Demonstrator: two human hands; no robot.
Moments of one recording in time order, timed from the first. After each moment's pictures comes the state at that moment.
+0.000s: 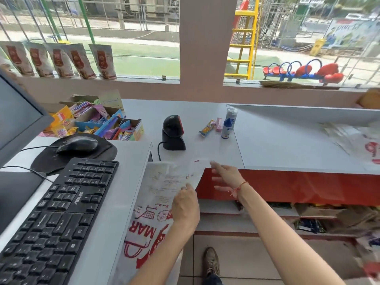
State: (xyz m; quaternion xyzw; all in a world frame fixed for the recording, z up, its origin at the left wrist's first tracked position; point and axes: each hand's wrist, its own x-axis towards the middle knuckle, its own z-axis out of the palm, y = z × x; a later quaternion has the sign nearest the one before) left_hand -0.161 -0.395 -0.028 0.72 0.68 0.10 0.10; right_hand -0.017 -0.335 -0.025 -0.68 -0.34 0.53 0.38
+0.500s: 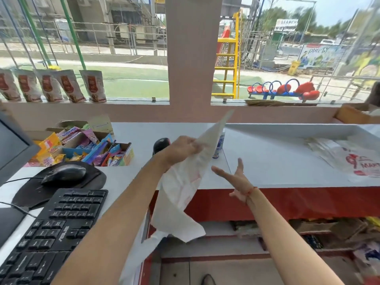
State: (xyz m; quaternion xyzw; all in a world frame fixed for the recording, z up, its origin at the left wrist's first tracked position) left_hand -0.169 -0.277 0.122 0.72 0.42 0.25 0.50; right_hand 0.029 -0.325 0.016 -0.65 -0.40 0.49 0.43
